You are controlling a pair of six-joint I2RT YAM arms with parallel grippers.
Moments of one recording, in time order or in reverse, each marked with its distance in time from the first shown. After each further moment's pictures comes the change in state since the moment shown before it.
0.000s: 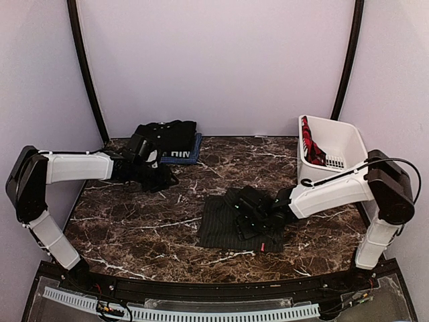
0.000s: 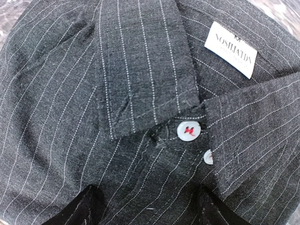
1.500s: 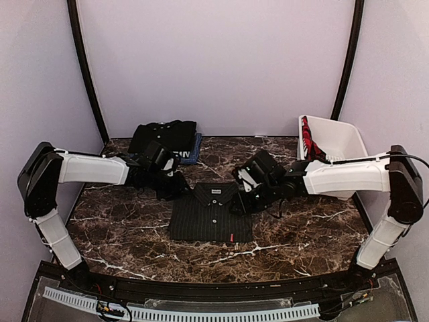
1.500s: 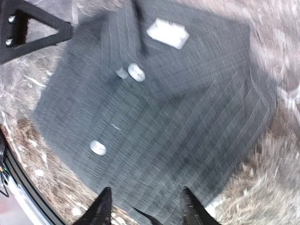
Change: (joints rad) left arm -0.134 0.126 0.041 0.044 -0.005 -0.070; right arm -0.149 -0.117 0.084 -0.005 -0.384 -0.090
